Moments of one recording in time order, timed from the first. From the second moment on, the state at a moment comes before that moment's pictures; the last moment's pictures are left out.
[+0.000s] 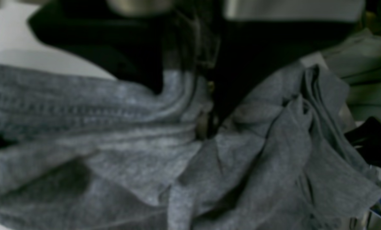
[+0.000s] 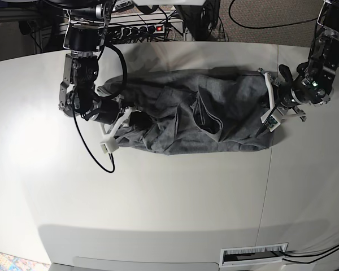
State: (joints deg) left arm 6.3 -37.5 13.4 96.6 -31.1 -26.4 49.1; right arm 6.8 6.0 12.6 75.1 43.9 35.0 -67.7
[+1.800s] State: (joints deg) left arm 8.2 -23.8 13.3 96.9 -34.8 -28.9 47.4; right arm 11.8 -5.9 -8.2 85.2 38.1 39.3 -60.7
